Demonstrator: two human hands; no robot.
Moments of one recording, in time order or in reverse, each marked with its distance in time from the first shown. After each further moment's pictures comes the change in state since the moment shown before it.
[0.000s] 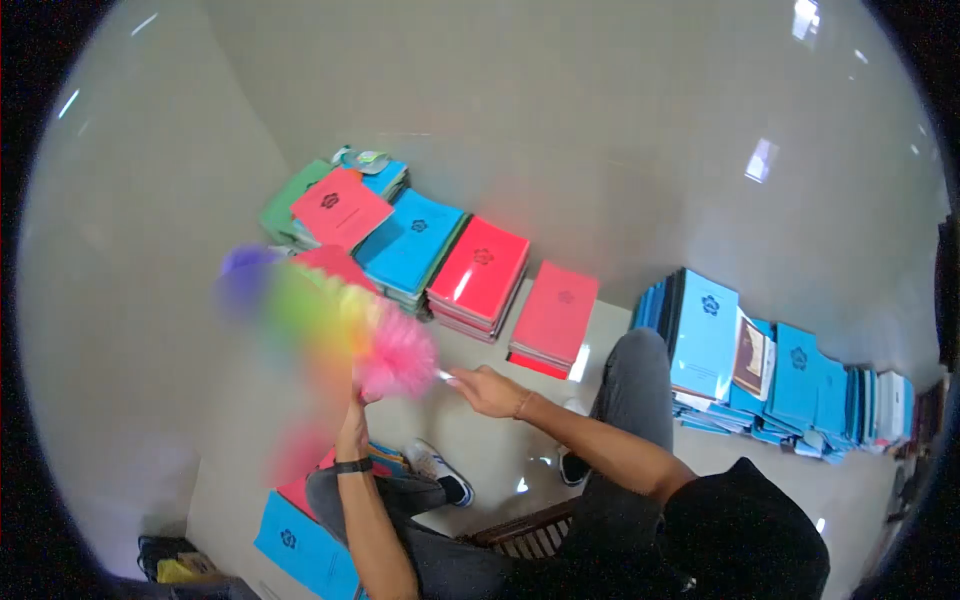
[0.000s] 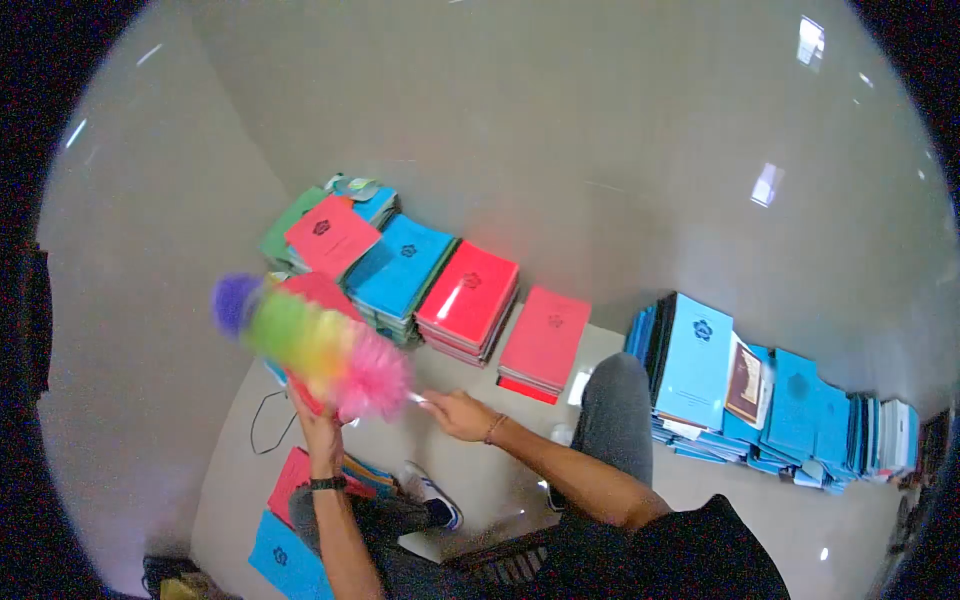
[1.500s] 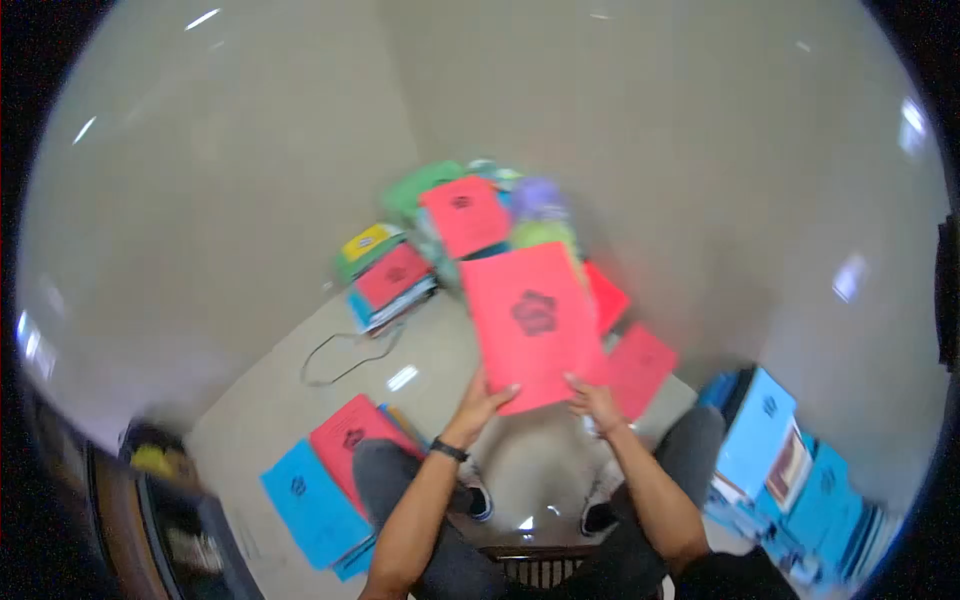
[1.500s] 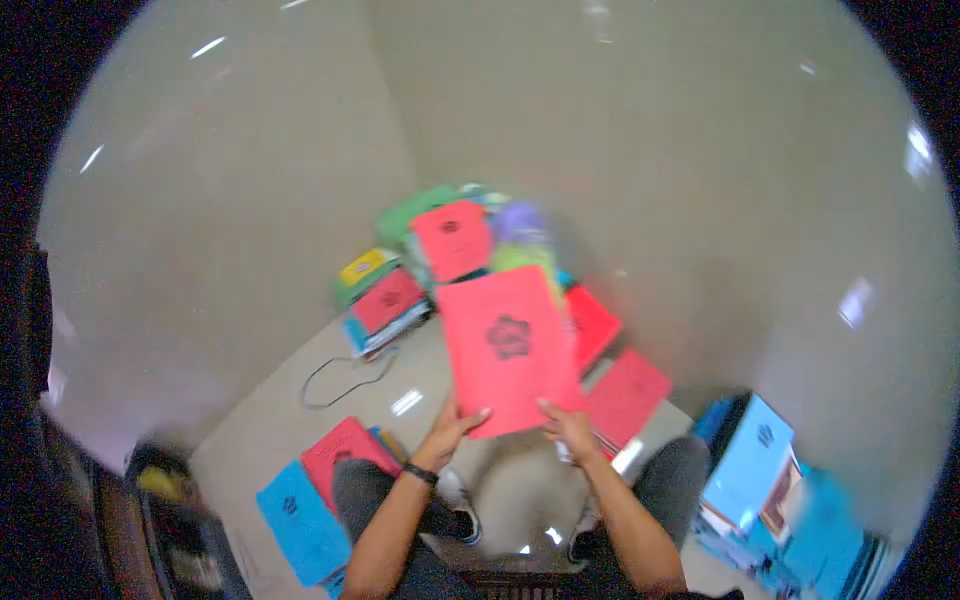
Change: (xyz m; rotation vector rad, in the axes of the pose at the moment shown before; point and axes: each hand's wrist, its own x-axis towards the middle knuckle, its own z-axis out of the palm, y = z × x) left_hand -0.013 -0.041 0.038 0.089 -0.400 -0.118; right_hand 0.004 0.035 -0.033 0.963 0.186 0.641
